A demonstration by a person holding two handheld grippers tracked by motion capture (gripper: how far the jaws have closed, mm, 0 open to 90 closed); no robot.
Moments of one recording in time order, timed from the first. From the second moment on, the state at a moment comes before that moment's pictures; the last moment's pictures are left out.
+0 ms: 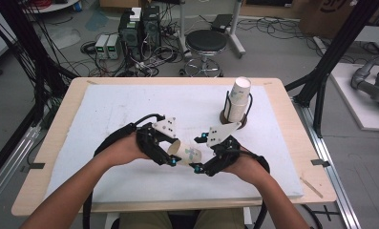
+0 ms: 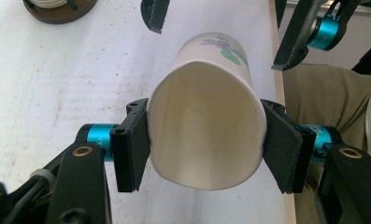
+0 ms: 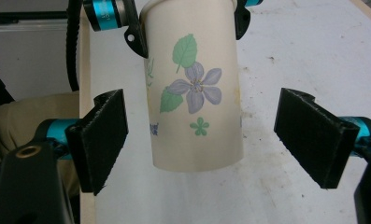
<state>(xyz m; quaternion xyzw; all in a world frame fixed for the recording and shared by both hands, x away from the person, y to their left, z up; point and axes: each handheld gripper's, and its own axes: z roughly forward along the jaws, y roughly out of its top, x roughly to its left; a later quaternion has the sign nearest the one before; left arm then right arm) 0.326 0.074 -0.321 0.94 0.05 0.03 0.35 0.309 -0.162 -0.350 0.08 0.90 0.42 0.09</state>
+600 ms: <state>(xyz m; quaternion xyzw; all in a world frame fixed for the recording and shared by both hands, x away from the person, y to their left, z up) 0.327 0.062 -0.317 0.95 0.04 0.03 0.30 0.311 -0.142 -0.356 0.07 0.92 0.36 0.09</state>
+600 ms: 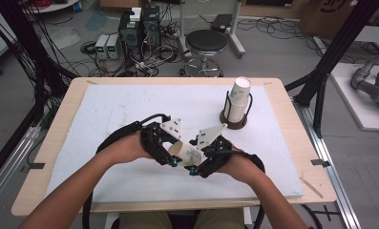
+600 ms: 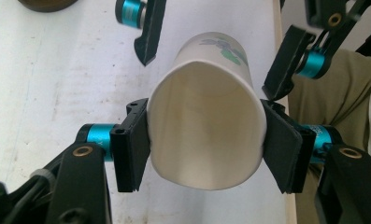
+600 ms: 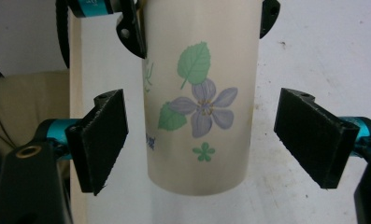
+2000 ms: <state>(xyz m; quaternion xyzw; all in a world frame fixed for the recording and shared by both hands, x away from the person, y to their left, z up) 0.324 0.116 -0.341 0.80 0.18 0.05 0.57 0.317 -0.168 -0.371 0.11 0.90 0.42 0.07</state>
